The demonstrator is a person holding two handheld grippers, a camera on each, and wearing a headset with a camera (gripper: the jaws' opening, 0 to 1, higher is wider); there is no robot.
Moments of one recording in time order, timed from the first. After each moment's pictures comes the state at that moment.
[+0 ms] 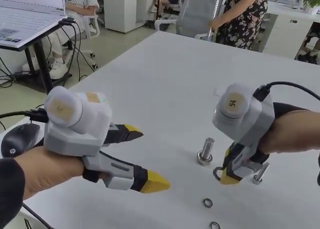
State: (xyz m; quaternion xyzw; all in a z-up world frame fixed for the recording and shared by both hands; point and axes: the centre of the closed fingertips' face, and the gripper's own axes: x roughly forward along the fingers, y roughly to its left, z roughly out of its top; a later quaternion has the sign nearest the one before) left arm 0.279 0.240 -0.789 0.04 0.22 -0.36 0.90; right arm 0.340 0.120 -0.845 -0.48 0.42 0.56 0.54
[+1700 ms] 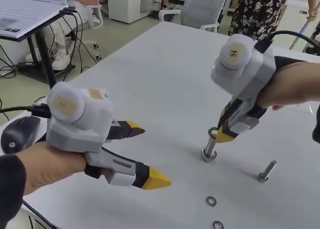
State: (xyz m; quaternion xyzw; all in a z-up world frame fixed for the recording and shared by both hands) left arm 0.287 0.242 -0.796 0.03 0.23 -0.36 0.90; right arm 0.384 0.163 -0.803 -0.50 0.37 0.57 0.54
